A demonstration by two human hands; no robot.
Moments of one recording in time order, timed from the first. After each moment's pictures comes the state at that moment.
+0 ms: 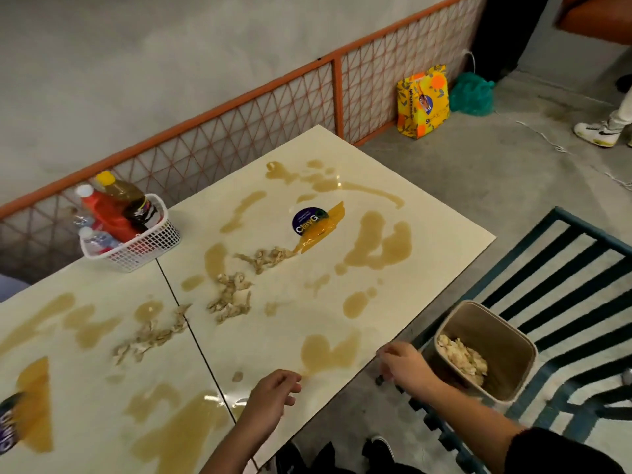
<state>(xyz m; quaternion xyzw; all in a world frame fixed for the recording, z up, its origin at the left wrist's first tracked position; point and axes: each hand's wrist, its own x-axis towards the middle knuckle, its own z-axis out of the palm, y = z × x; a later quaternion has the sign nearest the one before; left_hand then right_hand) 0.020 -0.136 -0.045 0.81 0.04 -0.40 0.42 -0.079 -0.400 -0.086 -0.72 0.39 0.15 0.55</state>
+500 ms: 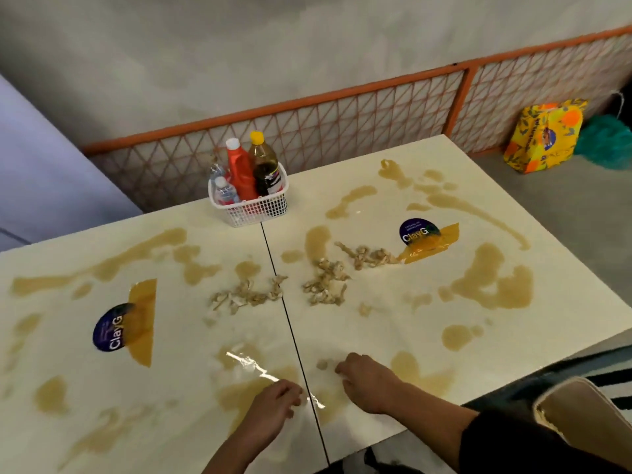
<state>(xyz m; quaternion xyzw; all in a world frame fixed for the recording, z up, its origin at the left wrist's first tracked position) 0.054 0.028 -0.072 0.79 0.15 -0.35 0.47 0.062 -0.206 -0.101 -0.93 -0.07 0.32 0.19</state>
